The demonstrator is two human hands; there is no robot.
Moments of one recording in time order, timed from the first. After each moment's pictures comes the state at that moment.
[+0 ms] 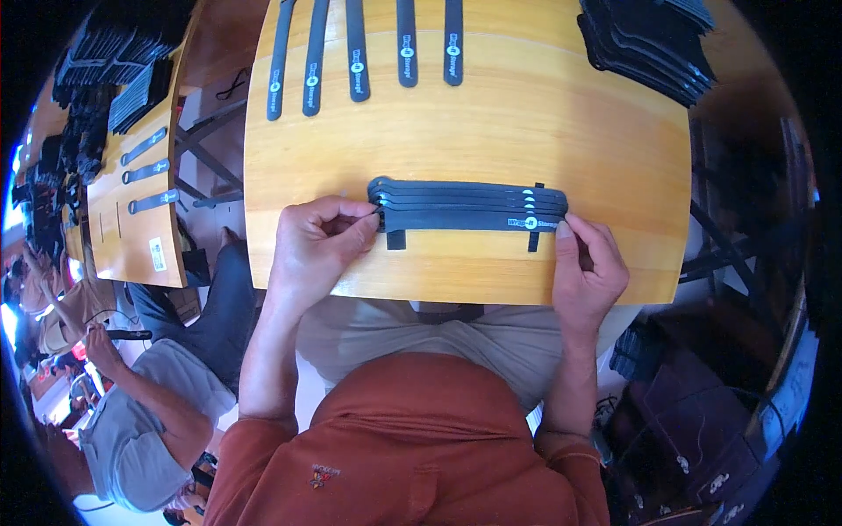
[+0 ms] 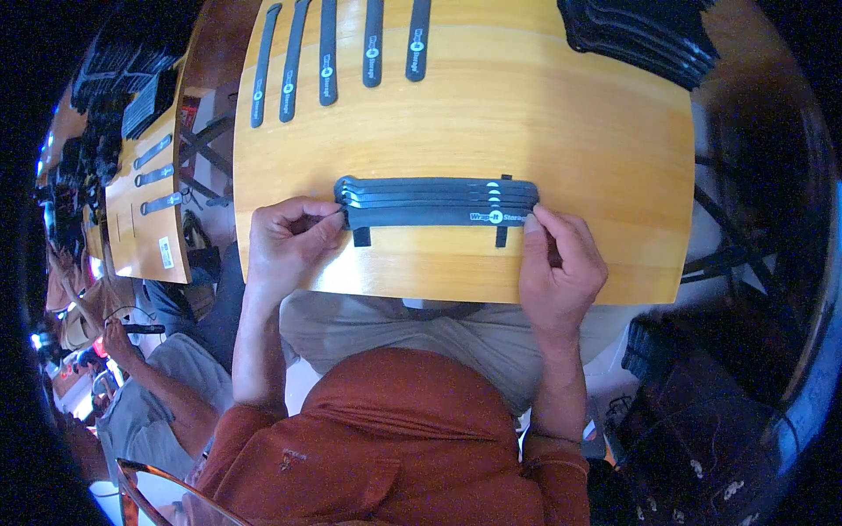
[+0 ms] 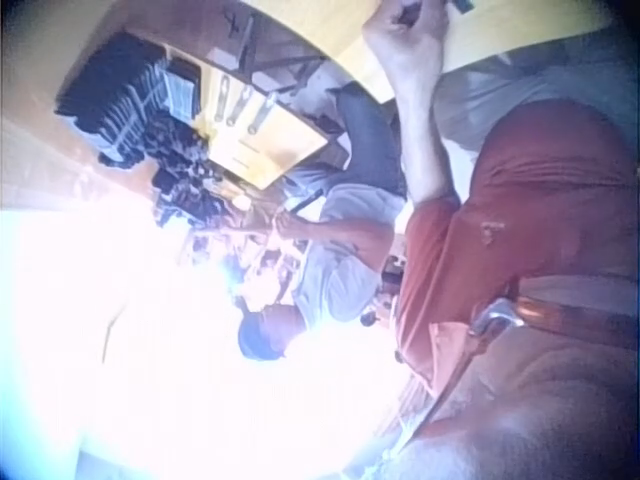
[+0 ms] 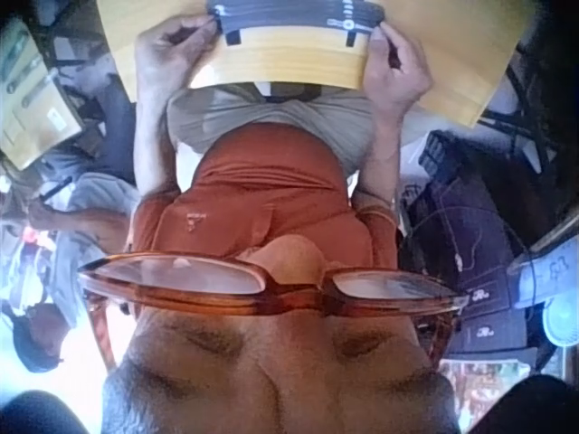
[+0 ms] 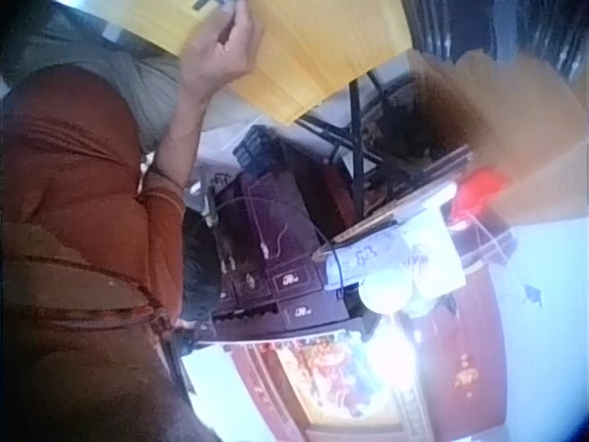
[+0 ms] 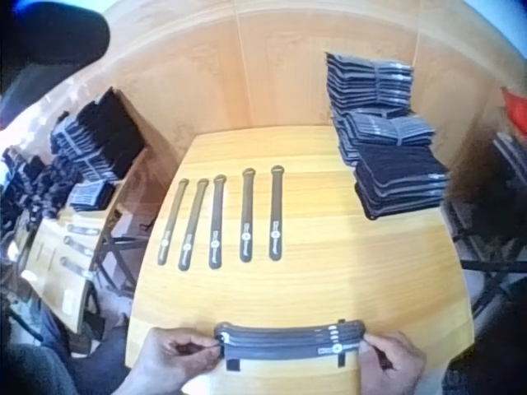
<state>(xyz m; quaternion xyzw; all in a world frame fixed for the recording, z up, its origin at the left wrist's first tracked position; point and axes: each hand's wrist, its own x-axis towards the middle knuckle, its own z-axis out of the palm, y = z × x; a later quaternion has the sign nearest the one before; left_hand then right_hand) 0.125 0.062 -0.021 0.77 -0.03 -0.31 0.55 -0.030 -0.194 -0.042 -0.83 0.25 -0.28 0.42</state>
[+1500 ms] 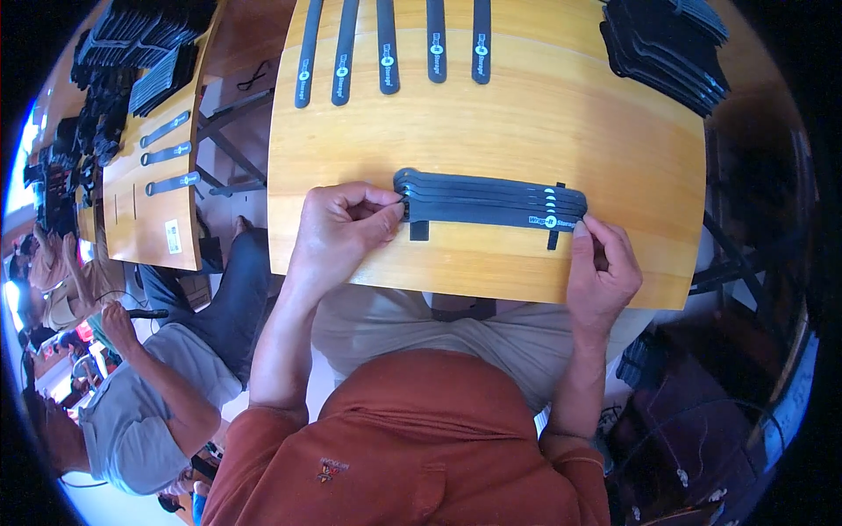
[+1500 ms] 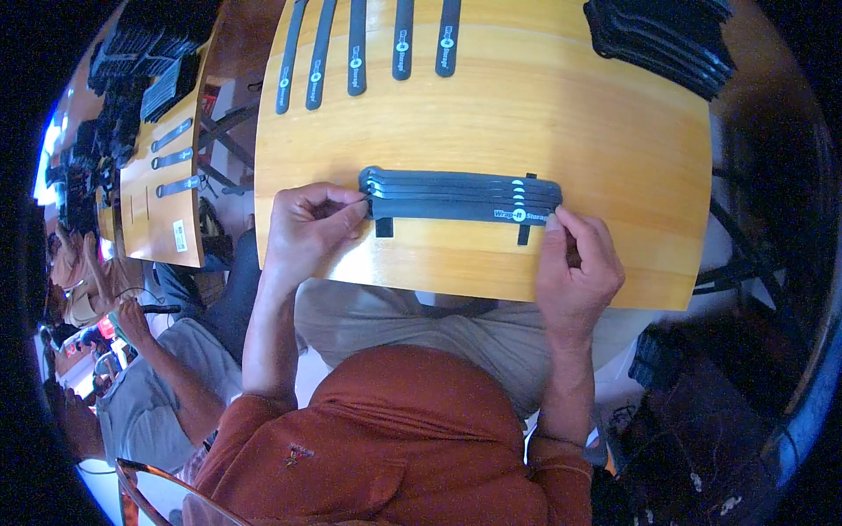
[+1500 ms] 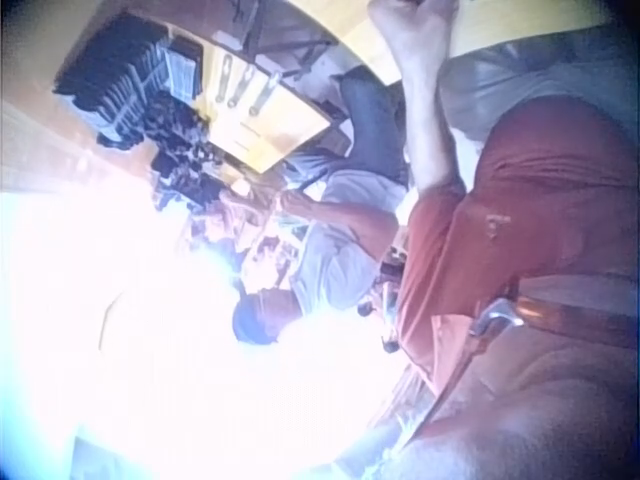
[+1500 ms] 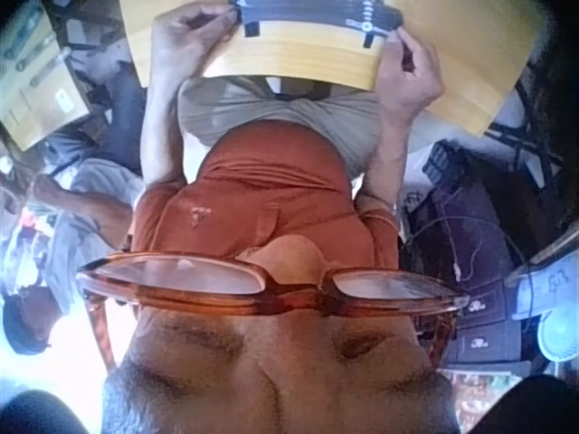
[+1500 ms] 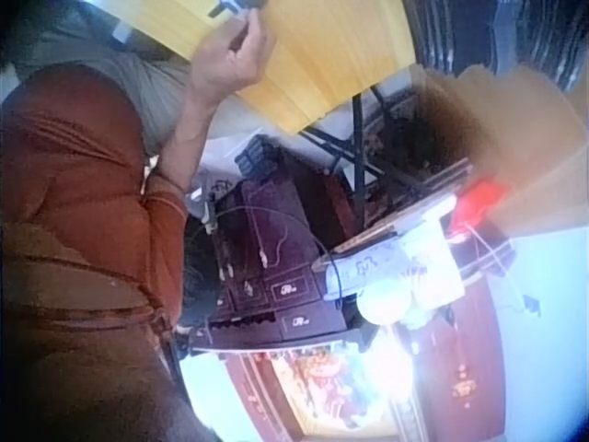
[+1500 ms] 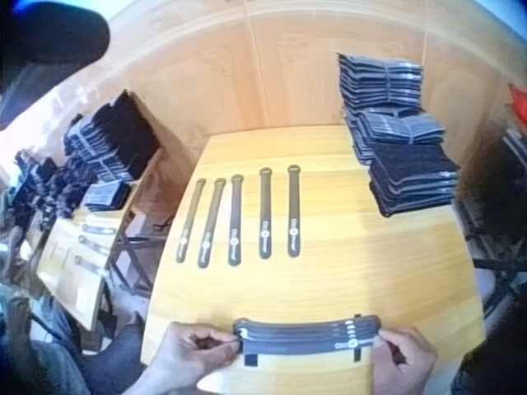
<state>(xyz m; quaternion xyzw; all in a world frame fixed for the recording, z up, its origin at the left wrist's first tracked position) 0.127 0.060 -0.018 0.77 -0.04 -0.31 0.56 -0.028 -0.190 -0.038 -0.84 0.27 -0.27 0.40</state>
